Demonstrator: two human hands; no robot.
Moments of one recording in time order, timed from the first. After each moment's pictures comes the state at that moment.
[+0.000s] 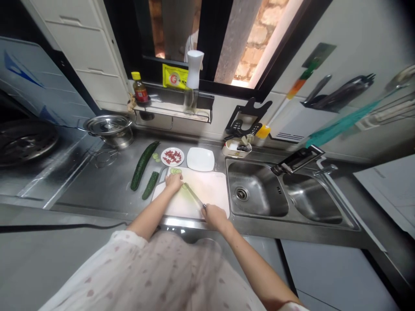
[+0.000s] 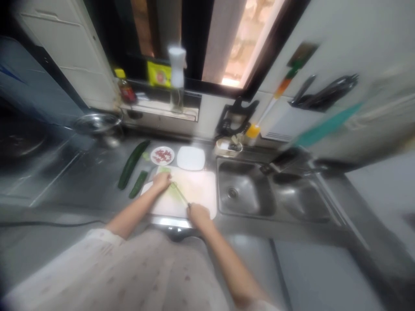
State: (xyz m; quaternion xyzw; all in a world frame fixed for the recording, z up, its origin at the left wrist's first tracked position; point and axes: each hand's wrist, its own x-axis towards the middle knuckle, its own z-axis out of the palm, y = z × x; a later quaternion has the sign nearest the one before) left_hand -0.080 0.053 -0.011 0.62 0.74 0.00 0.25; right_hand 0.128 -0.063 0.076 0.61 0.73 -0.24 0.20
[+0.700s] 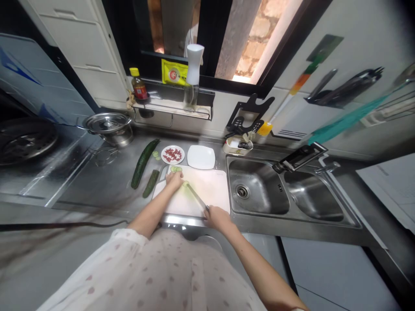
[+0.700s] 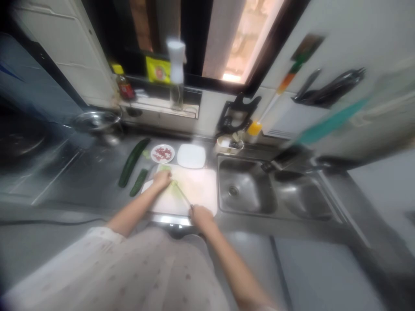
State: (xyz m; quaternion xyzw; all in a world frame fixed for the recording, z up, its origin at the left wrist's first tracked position) left_hand -0.081 0.055 -0.012 0.62 0.74 -0.01 0.25; right_hand 0.136 -0.073 0.074 0.63 0.71 -0.25 0.20
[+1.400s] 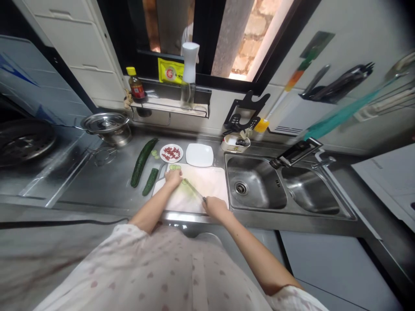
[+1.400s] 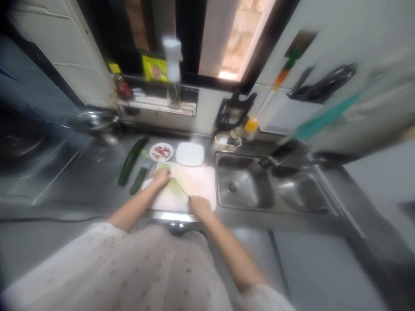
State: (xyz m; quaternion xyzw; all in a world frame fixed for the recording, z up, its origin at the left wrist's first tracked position) left_hand -0.080 0.054 -0.008 0.62 0.74 0.00 0.24; right_hand 0.126 -0.056 0.087 0.61 0.73 -0.24 0.20
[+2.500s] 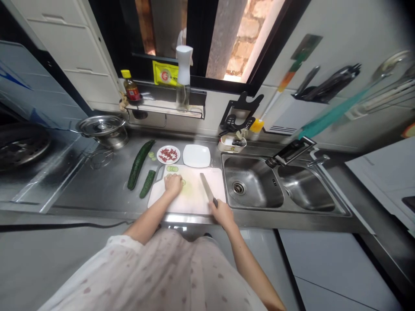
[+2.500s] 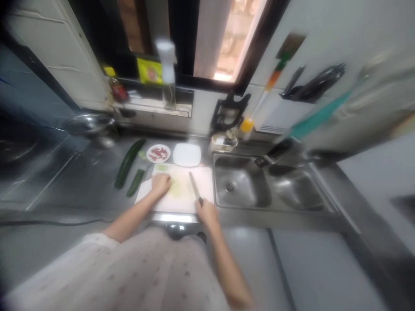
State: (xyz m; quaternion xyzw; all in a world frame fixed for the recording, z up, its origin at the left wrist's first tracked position) left_hand -0.059 0.016 0.007 0.67 0.72 0.02 0.17; right_hand 0.166 -0.078 0.058 0.74 0.62 -0.24 0.09
